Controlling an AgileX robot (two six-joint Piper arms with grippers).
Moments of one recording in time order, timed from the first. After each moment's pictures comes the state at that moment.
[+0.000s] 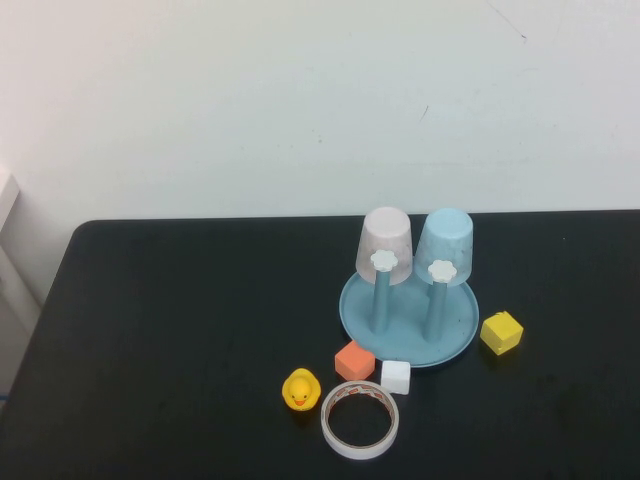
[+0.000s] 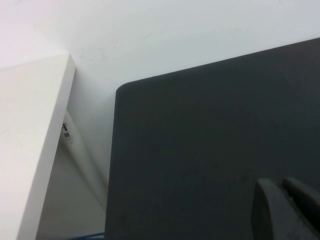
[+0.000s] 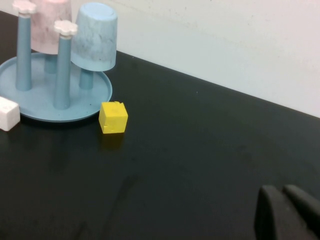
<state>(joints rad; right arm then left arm) 0.14 -0.01 0.02 -0.17 0.40 -0.10 -0.10 -0.01 0.02 -0.05 0.34 0.17</state>
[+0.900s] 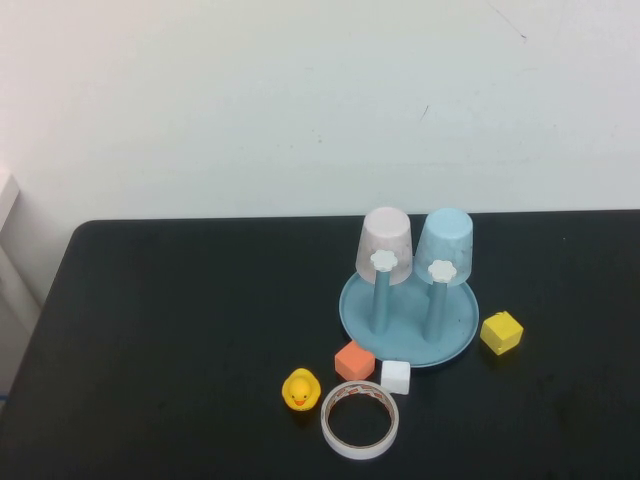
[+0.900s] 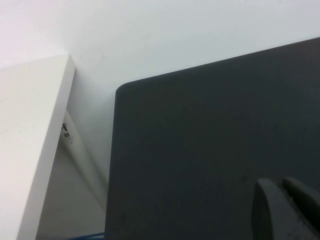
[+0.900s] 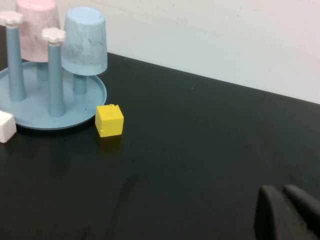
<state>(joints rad) 0.10 -0.01 0.02 -0.14 0.40 -0.06 -0.10 -0.01 0.02 -0.05 0.34 0.17</state>
